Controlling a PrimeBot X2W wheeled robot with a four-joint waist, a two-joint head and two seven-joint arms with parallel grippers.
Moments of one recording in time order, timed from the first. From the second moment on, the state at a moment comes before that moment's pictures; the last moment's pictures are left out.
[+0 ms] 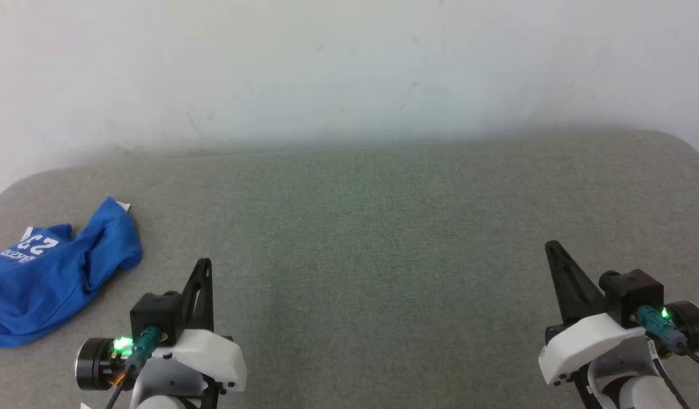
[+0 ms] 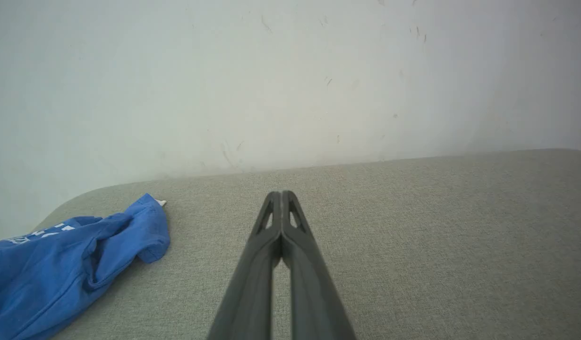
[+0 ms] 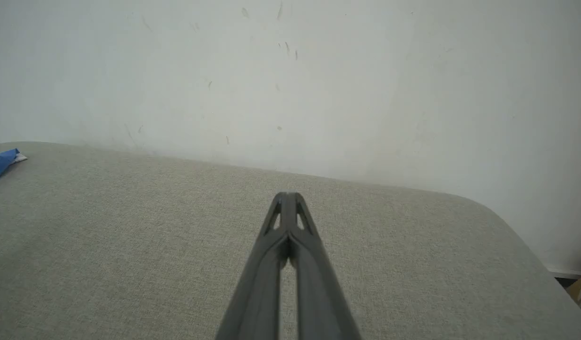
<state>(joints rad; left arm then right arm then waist) 0.00 0.05 0.00 0.01 -0.01 0.01 0.00 -0.01 -0.05 0.00 0.01 0.01 0.13 0.00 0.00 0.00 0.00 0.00</state>
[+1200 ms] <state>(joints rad) 0.00 0.06 0.00 0.01 -0.01 0.01 0.00 -0.01 -0.06 0.00 0.01 0.01 0.13 0.00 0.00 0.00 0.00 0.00</state>
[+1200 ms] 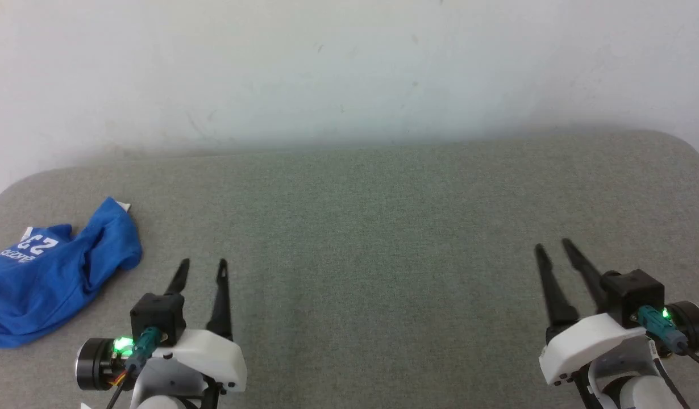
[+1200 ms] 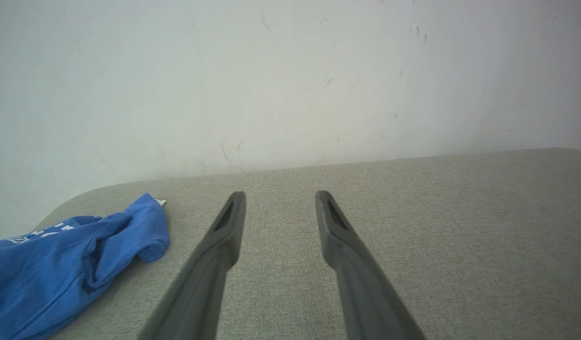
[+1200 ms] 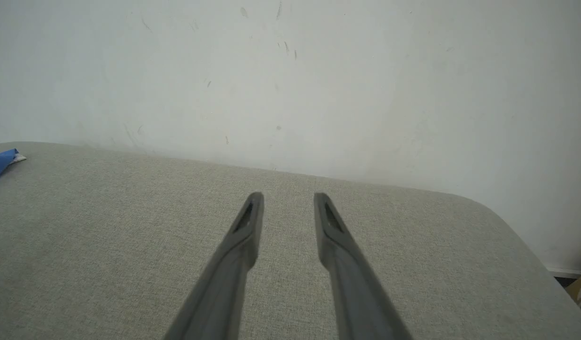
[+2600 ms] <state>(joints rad) 0.00 0.06 -0.03 0.00 -0.01 0.11 -0.08 0.01 -0.06 -0.04 -0.05 0.06 0.13 -0.08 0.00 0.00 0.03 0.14</state>
